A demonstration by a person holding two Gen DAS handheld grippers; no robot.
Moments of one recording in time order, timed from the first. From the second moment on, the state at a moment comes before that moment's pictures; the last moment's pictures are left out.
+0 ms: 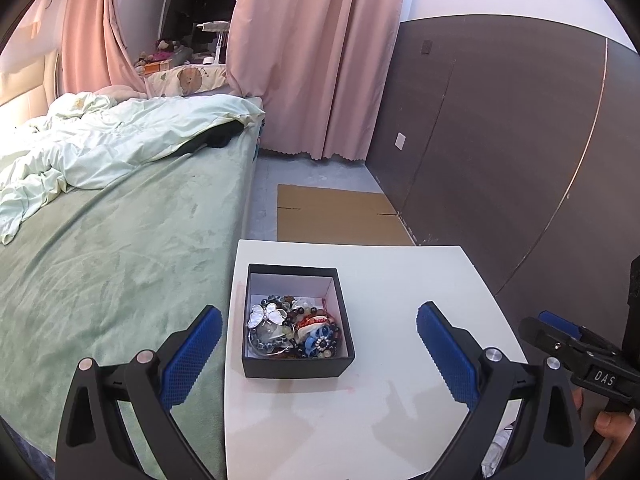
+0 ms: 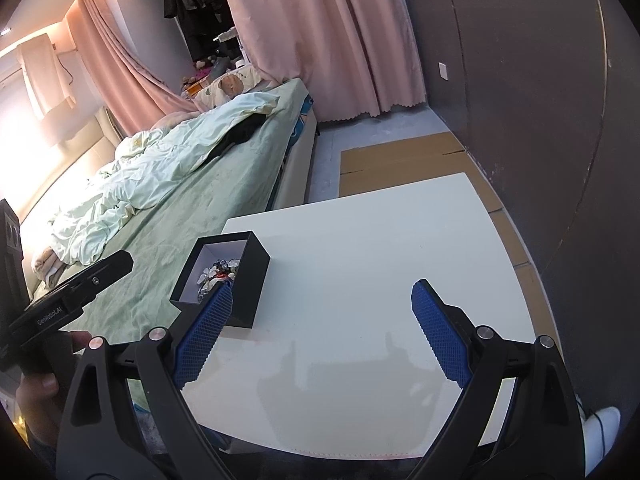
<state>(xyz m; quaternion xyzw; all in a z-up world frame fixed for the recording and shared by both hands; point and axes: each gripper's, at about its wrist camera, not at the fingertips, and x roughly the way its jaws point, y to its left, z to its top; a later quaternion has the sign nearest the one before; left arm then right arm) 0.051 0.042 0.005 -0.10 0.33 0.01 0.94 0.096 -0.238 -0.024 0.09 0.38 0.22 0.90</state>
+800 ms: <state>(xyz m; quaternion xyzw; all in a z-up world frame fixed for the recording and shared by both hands) 0.044 0.035 0.008 -0.09 0.32 0.01 0.94 0.093 -0.238 -0.023 0.09 0.38 0.22 0.90</state>
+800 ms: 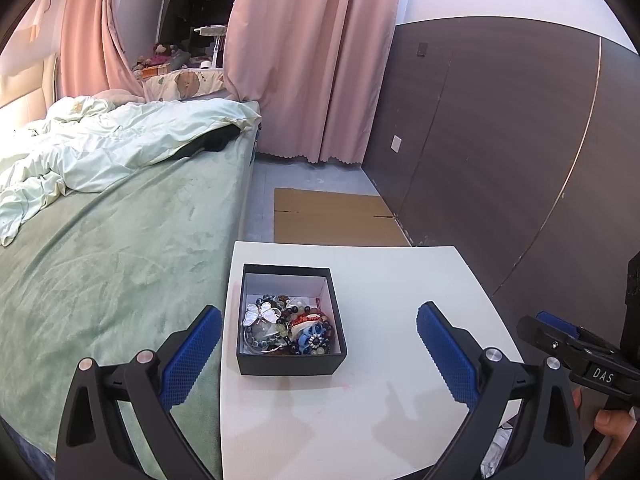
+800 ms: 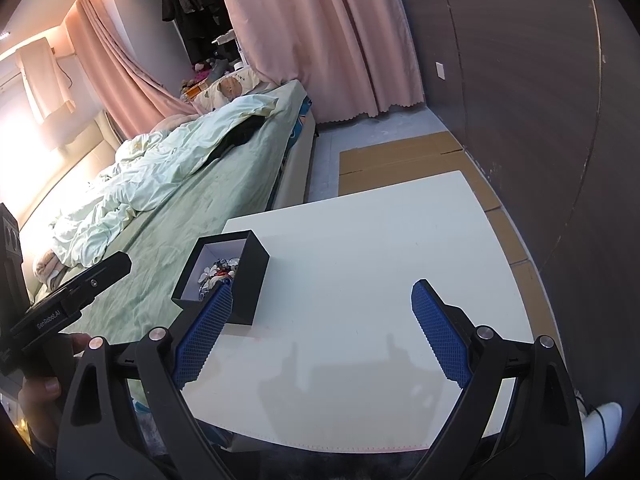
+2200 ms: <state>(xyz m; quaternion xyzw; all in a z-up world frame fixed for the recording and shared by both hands) 0.038 0.036 0.007 -0.09 0.32 0.01 0.94 0.083 -0.244 -0.028 0.10 0.38 0.22 0.89</state>
